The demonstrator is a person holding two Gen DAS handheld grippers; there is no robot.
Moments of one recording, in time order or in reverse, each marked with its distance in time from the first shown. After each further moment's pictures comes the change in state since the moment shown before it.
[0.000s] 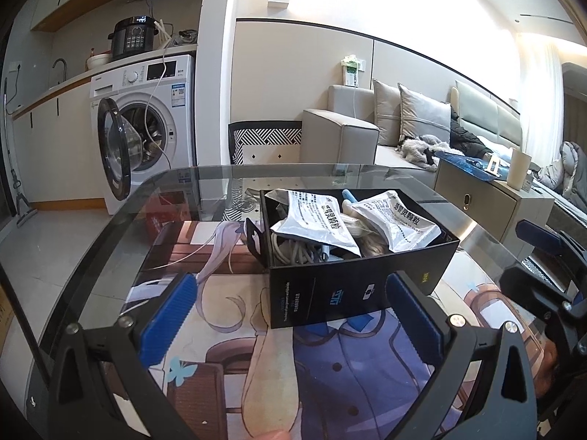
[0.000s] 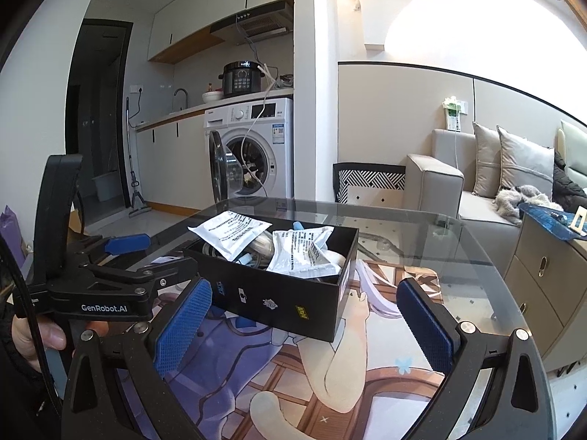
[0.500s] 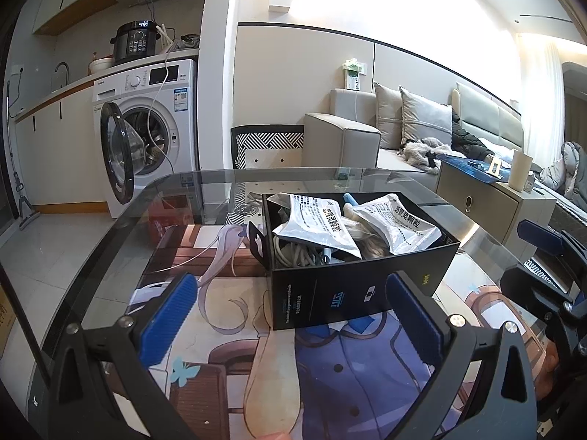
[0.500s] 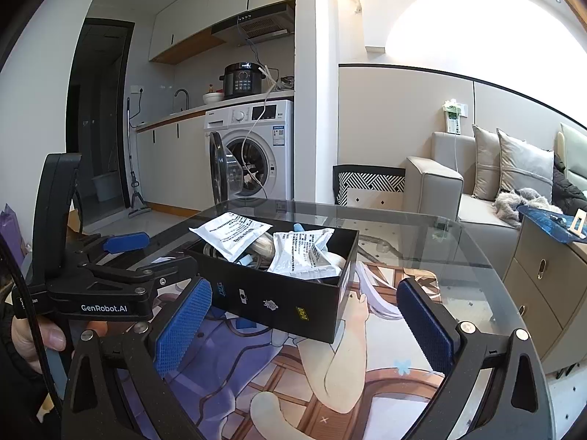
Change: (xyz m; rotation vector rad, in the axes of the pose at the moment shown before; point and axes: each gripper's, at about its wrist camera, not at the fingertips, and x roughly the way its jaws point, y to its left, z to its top) left arm -0.003 -0.004 0.000 0.008 -0.018 0.011; right arm 0.000 0.001 0.000 -0.006 -0.004 -0.001
